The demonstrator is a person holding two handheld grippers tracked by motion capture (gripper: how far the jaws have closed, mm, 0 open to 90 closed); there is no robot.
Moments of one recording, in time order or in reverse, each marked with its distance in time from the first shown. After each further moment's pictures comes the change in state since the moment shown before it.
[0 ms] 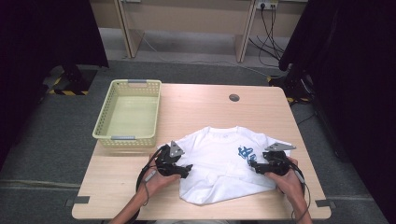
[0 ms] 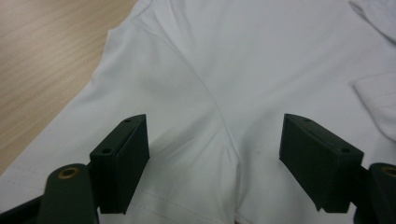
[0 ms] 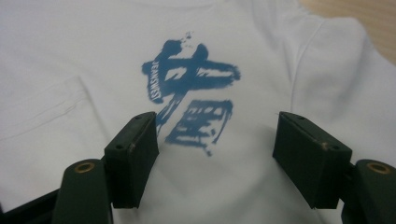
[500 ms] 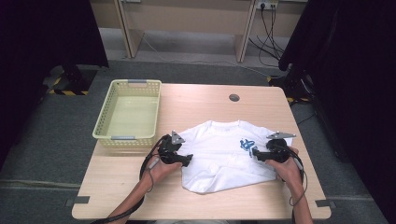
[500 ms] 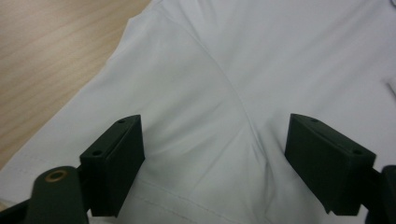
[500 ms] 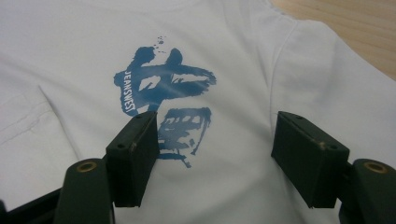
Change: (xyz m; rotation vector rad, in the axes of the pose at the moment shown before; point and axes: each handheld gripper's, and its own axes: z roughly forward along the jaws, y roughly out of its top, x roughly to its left) left arm 0.026 0.017 0.022 -0.019 0.048 -0.044; right arm -0.027 0.023 0.018 0.022 -0.065 0.043
